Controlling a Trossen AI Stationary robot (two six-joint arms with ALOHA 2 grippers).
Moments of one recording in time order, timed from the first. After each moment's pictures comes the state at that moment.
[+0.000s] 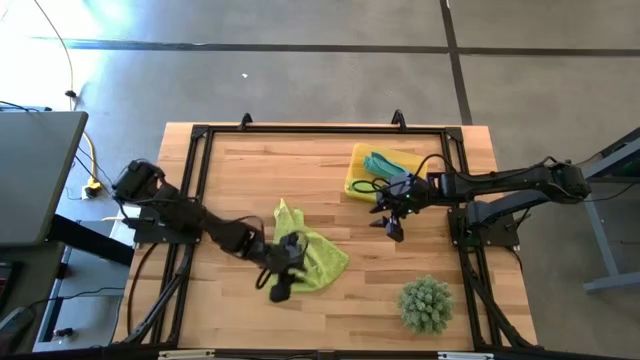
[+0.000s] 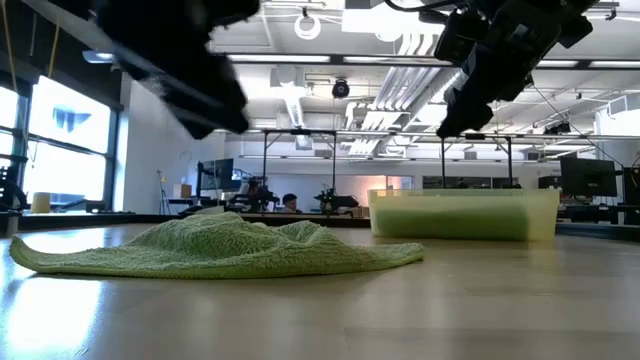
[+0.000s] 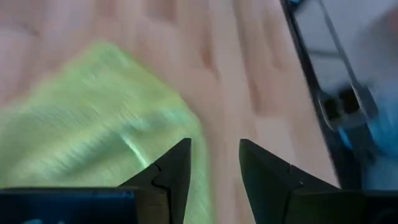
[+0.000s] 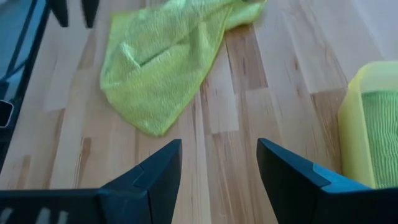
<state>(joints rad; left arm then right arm) -0.31 1.62 0.86 0.02 -0.05 -0.43 -0.04 1.15 0.70 -0.32 -0.17 0.18</state>
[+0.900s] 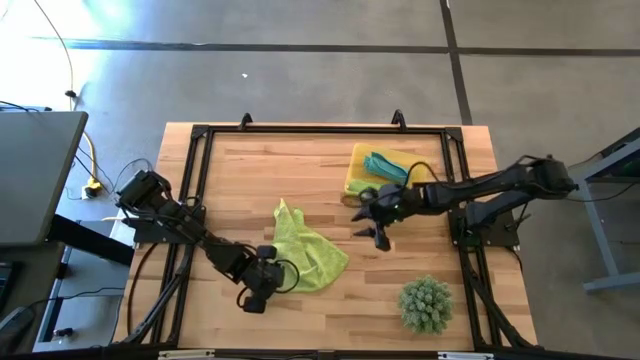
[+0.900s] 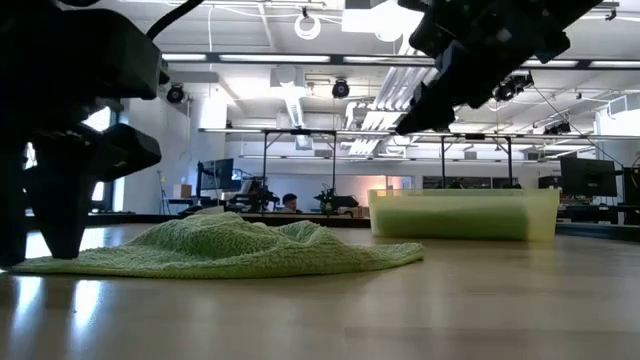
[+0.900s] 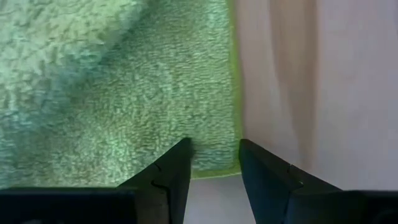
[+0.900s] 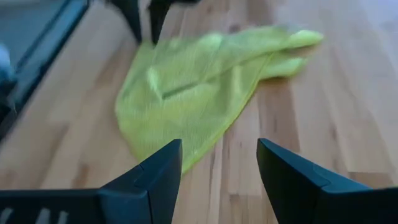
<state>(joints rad) -0.48 1.70 0.84 -0.33 -0.09 -0.47 0.04 1.32 0.70 -0.01 -0.16 0.05</state>
